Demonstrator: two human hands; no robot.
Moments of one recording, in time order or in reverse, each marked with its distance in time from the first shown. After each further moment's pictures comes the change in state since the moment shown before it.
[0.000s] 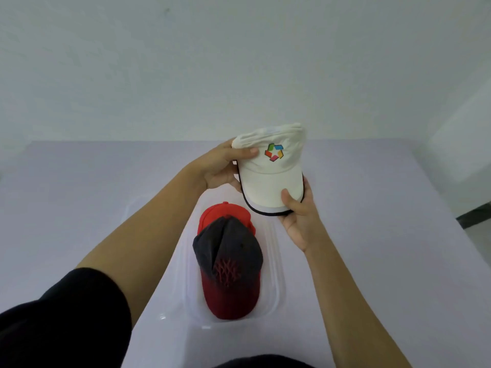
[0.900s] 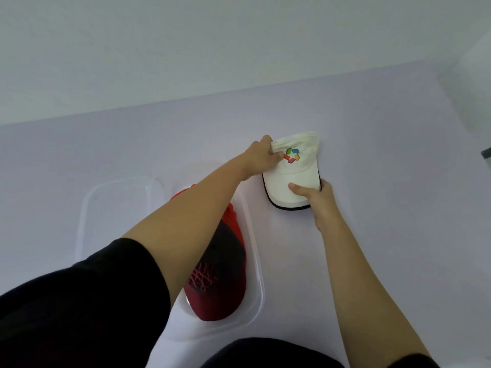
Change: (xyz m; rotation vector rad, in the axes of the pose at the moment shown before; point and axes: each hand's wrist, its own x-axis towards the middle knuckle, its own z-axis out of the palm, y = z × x) left_hand 0.150 -0.098 0.075 0.654 0.027 -0.239; right_hand 0.059 0.038 -0.141 -0.369 0.515 0.286
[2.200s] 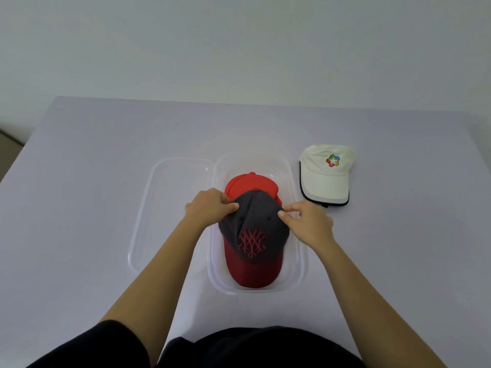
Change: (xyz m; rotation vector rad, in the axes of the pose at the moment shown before) left_hand -0.209 -0.139 -0.059 0.272 0.347 -0.315; right_hand -0.138 0.011 0.089 -1.081 -0.149 -0.471
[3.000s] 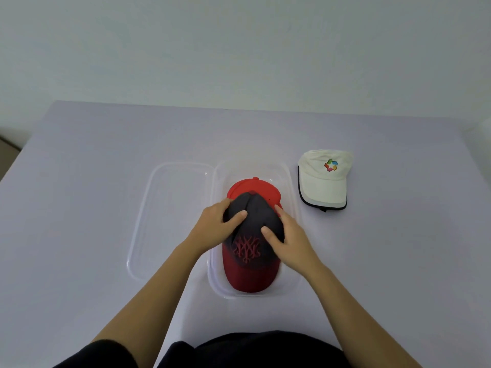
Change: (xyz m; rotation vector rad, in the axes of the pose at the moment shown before) left_hand -0.014 -0.016 0.027 -0.258 0.098 0.324; right_hand -0.022 0.001 0.036 0.253 -0.141 -0.146
